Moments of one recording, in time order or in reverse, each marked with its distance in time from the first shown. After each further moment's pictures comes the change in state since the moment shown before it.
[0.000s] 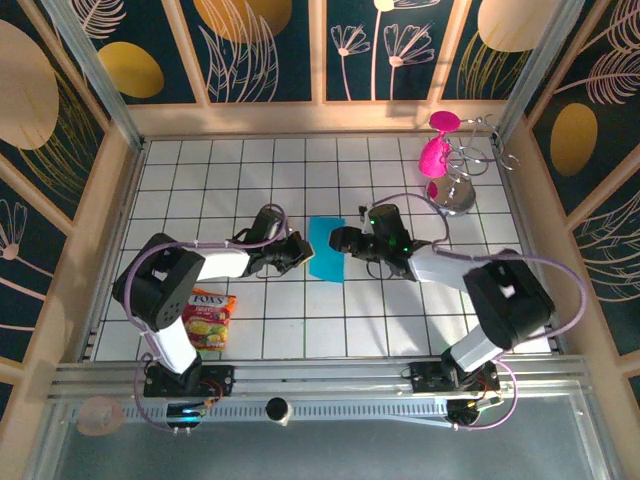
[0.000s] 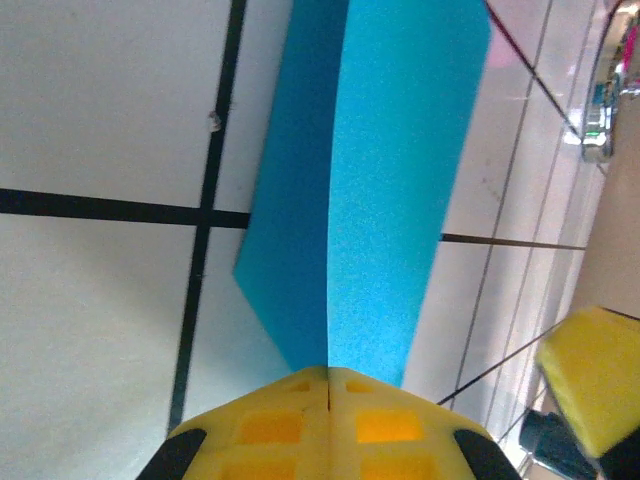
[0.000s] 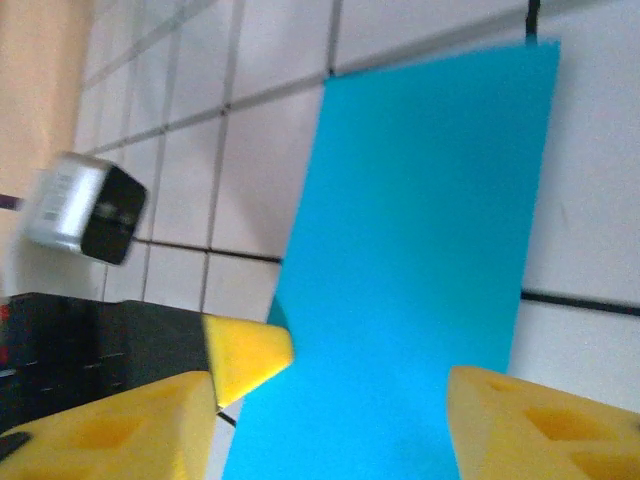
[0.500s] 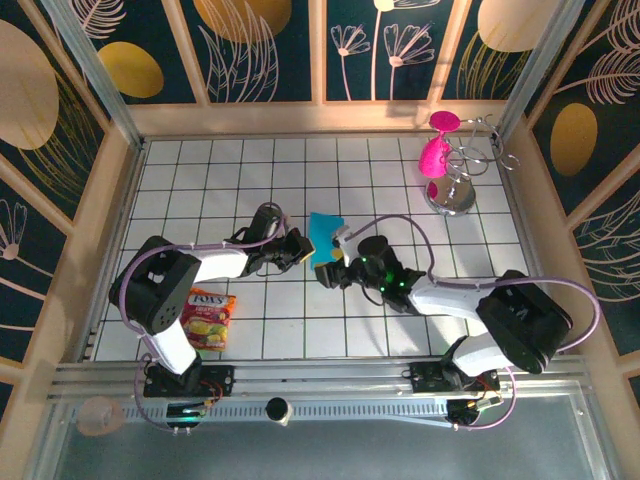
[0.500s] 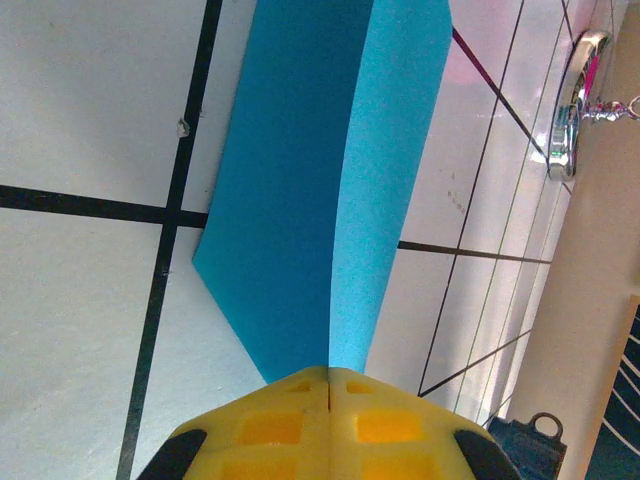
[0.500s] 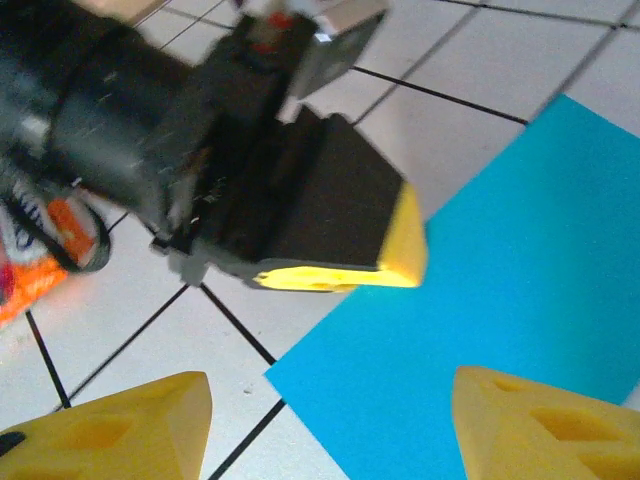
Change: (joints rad) left arm 0.000 -0.021 0.000 0.011 0.000 -0.065; right arm 0.252 -0.093 -0.192 0.254 0.150 -0.534
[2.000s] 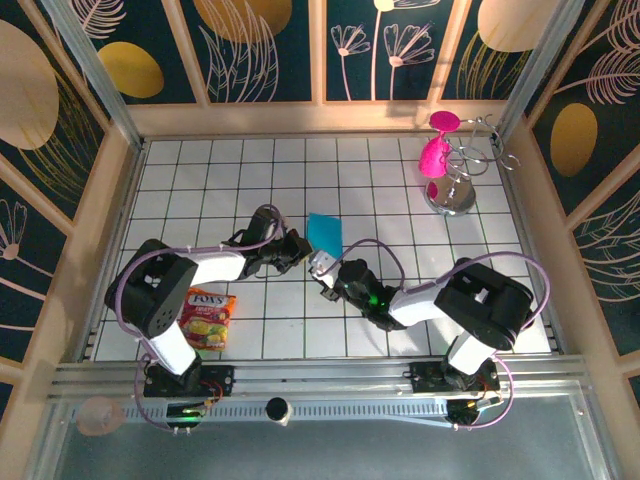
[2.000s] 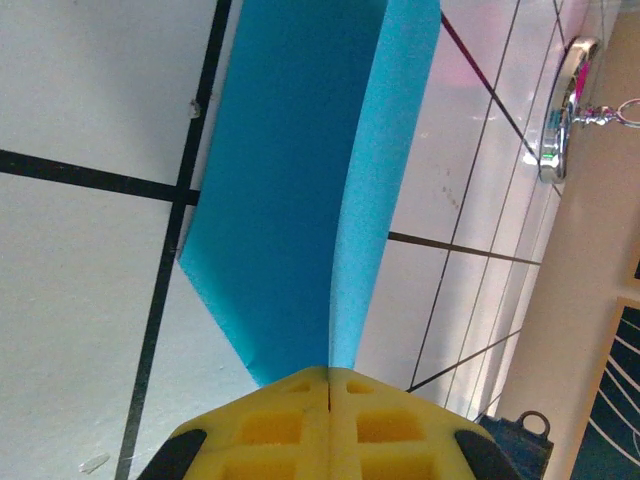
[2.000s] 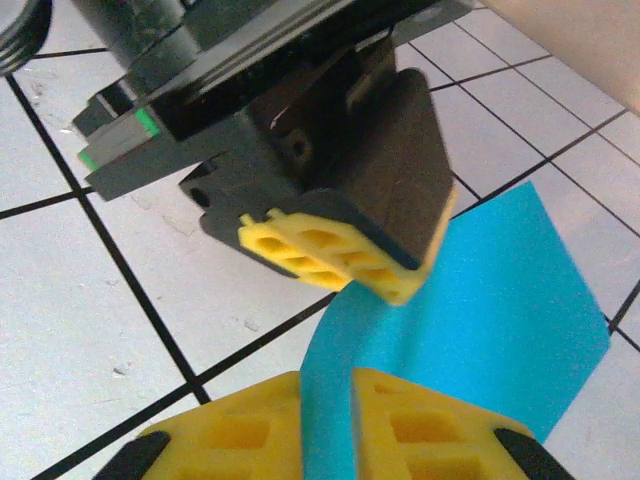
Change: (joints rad) left arm 0.000 -0.031 -0.031 0.016 0.000 -0.027; right arm 0.169 0.206 -0.034 0.262 0.357 -0.424
